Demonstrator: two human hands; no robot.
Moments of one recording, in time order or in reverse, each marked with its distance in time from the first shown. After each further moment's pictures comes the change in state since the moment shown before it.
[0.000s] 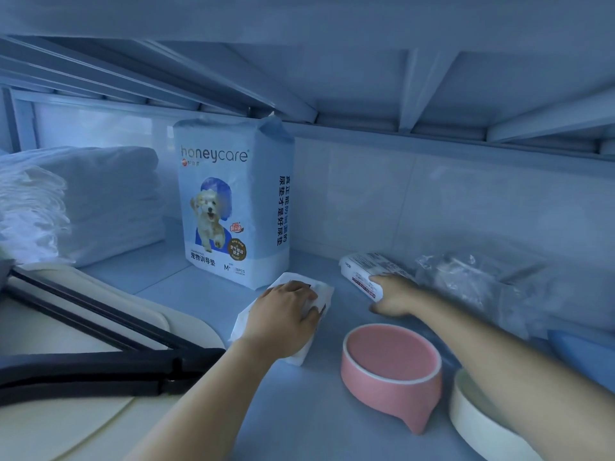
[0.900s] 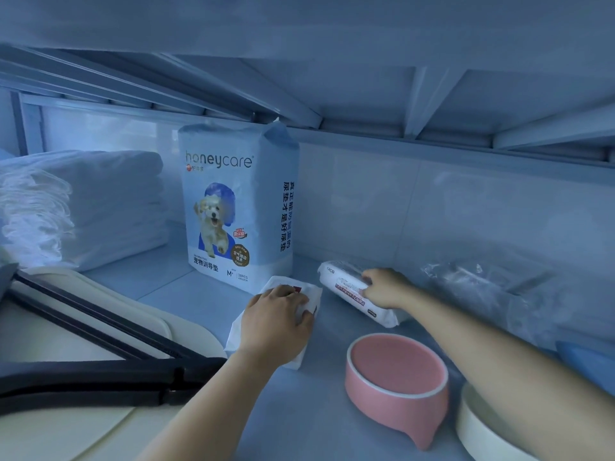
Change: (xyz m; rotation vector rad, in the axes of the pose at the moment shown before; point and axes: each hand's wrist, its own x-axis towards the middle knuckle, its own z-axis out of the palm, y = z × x) left_hand 0.001 -0.009 0.004 0.052 0.085 -0.123; right_hand 0.008 -0.028 -0.020 0.122 0.071 -0.019
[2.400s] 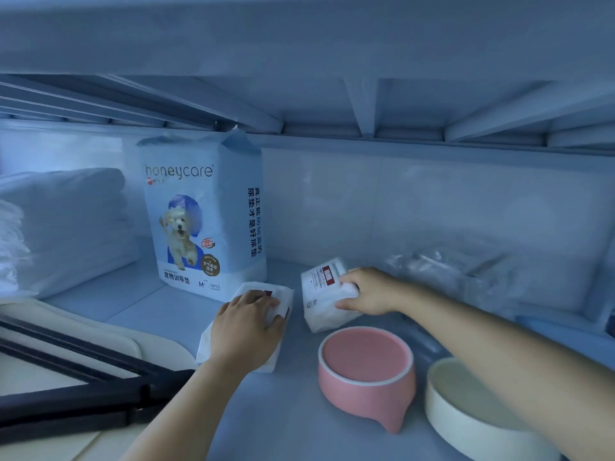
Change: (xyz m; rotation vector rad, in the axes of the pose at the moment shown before) left_hand 0.000 0.000 0.001 0.044 -0.012 -0.002; right_hand -0.037 0.023 -0.012 -0.009 -0.020 -0.202
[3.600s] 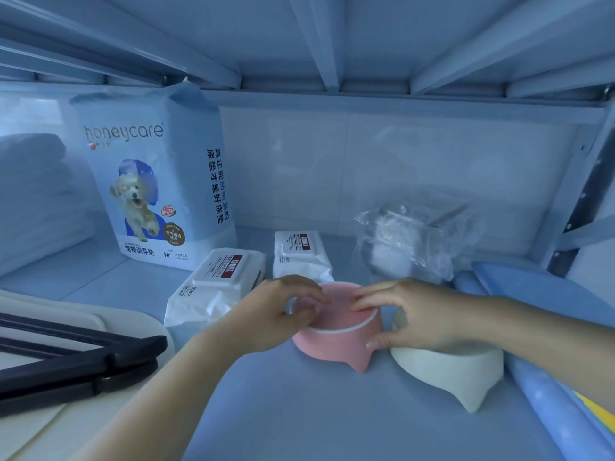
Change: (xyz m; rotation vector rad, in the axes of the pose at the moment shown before) left_hand -0.027 0.052 -0.007 -0.553 -0.330 0.499; right_hand -0.152 0.014 0.000 0.151 -0.079 -0.189
